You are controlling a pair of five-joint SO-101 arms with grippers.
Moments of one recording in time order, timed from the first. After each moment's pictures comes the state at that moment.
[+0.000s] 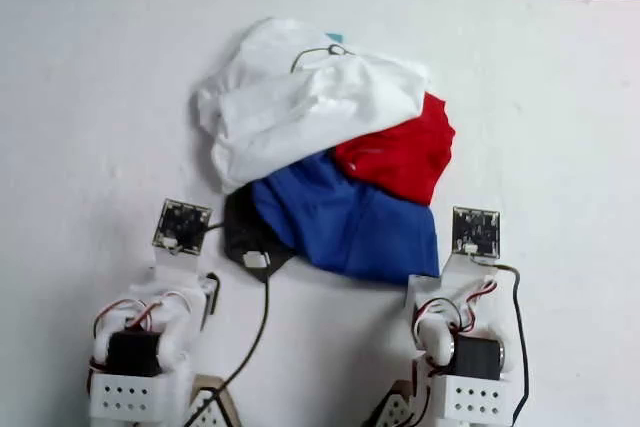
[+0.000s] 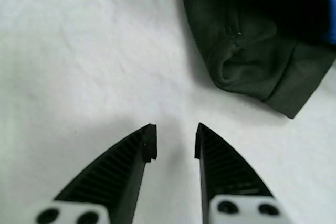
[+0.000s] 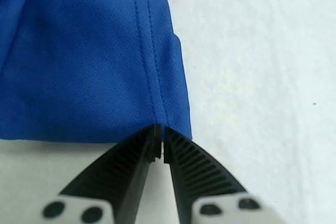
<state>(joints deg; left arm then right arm) -4.8 -103.0 95.9 73.4 -6.9 2.3 -101.2 96.4 71.1 0.4</state>
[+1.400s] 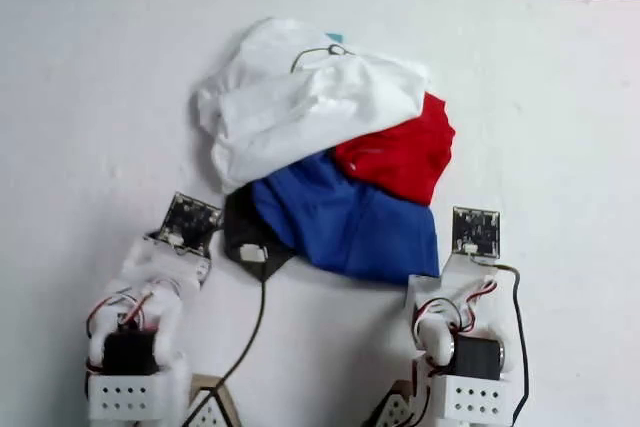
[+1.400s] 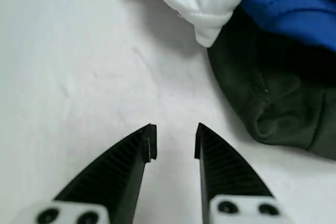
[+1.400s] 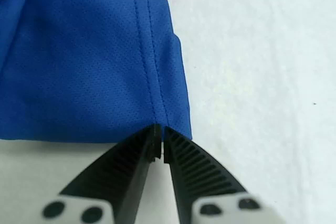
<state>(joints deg) -9.2 -103.0 95.8 56.9 -26.7 2.3 -101.2 96.4 71.1 0.4</state>
